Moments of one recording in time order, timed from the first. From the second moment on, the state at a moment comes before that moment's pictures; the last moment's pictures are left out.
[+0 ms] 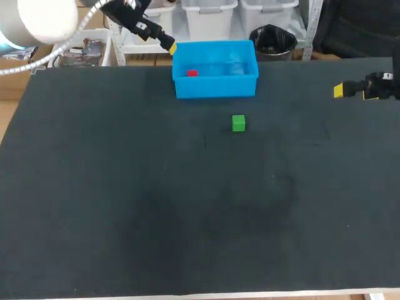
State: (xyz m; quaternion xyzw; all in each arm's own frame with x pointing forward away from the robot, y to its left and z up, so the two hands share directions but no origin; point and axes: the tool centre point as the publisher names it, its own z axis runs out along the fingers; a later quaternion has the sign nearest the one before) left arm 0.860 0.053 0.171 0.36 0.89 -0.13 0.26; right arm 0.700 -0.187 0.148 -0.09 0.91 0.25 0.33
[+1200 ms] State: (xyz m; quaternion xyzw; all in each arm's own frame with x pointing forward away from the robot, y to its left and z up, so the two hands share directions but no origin) left arm 0.803 0.082 0.192 0.60 0.67 -0.17 0.40; right arm 0.700 -0.187 0.148 -0.09 0.91 0.25 0.33
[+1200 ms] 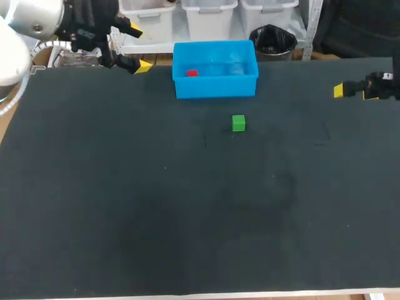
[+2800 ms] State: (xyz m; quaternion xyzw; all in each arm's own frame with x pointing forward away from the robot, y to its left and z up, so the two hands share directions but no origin) left arm 0.767 0.102 0.165 0.64 0.64 -0.20 0.39; right arm 0.699 -0.173 0.148 -0.10 0.91 0.25 0.32
